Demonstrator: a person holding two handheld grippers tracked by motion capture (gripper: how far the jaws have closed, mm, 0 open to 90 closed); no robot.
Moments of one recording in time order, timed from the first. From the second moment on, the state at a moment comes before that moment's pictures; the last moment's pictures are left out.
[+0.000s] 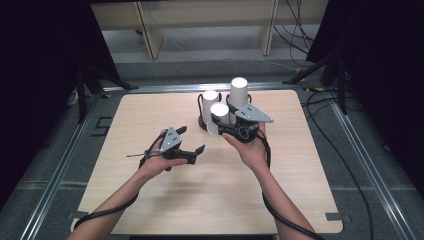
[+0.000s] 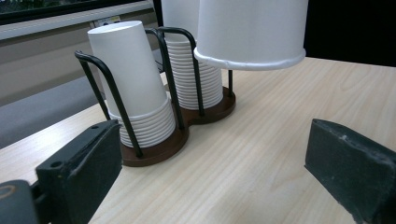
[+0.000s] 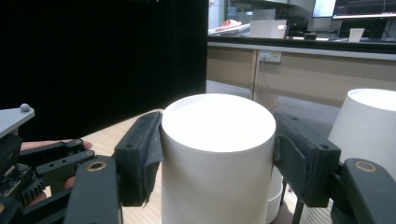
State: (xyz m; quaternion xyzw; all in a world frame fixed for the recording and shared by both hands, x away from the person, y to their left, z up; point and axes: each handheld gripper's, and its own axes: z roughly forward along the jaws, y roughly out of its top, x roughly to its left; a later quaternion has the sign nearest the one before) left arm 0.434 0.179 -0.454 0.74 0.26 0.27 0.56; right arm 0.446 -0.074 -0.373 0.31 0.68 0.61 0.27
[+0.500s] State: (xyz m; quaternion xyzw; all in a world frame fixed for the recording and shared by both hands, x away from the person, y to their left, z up) left arm 0.415 0.177 -0.457 0.74 0.25 0.26 0.57; right arm 0.435 -0.093 -0.400 0.38 0.66 0.62 0.20
